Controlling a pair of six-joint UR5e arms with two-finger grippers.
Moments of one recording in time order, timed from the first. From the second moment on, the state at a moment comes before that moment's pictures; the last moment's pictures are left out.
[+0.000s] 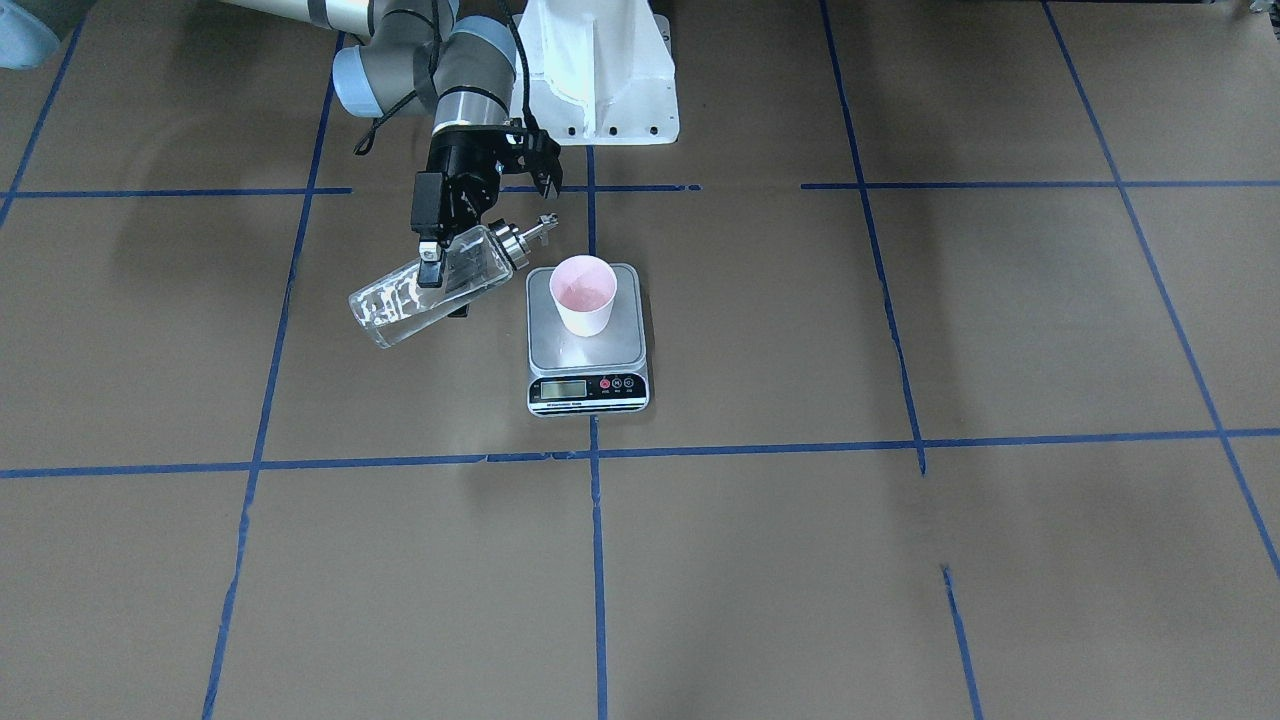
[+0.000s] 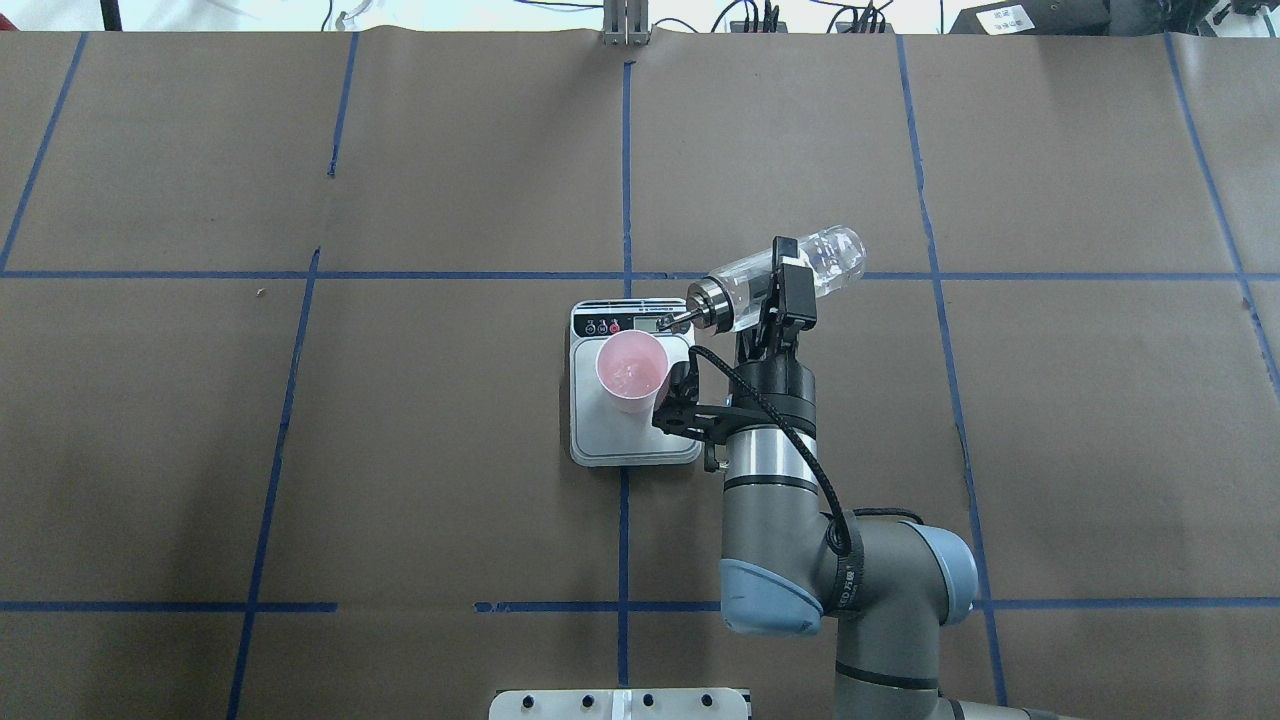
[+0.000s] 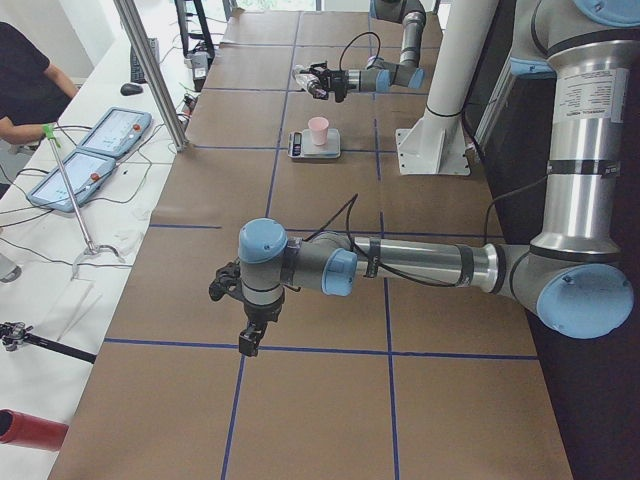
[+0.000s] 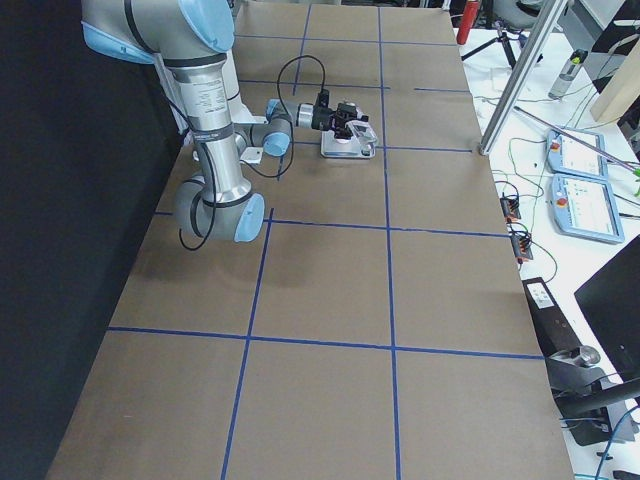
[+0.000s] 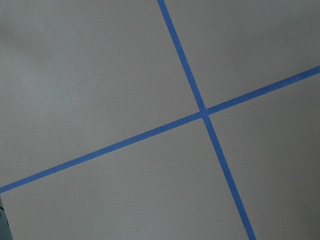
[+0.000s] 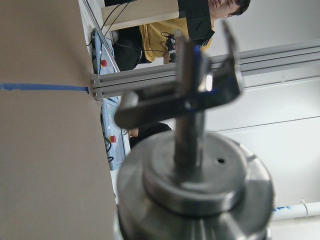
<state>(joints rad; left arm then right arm) -1.53 -1.56 -1.64 -1.69 -2.18 0.22 0.20 -1.12 1.71 -1.23 0.23 0.04</state>
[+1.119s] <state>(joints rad) -1.54 -1.57 -1.66 -1.69 -2.18 0.21 0.21 -1.22 1.98 -1.23 0.59 0.79</state>
